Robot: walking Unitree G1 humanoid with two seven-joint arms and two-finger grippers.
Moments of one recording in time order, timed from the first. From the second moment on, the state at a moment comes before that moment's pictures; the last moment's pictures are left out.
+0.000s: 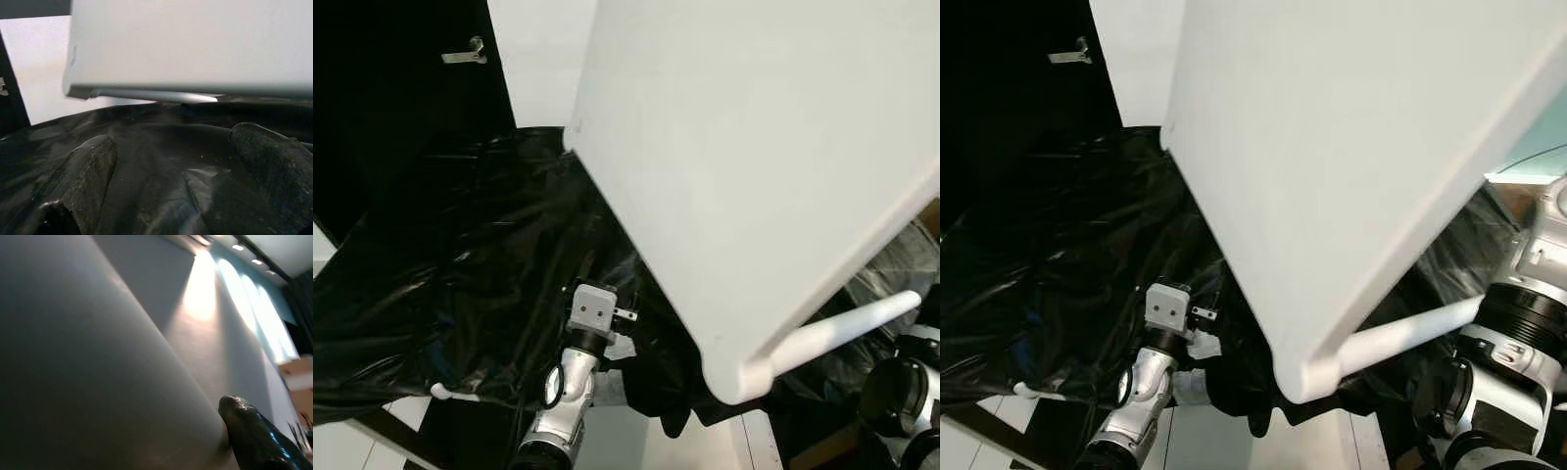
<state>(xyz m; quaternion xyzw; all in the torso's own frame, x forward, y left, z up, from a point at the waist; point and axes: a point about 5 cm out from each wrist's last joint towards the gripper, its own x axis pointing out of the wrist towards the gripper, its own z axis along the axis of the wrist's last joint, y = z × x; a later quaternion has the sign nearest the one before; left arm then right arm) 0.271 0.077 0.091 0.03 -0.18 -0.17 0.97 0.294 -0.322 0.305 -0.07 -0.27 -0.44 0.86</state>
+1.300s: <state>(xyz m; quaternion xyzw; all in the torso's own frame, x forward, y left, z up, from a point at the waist) 0.277 0.075 0.093 0.03 -0.17 -0.17 0.97 0.284 -0.260 0.151 -0.06 0.04 -0.26 0.96</state>
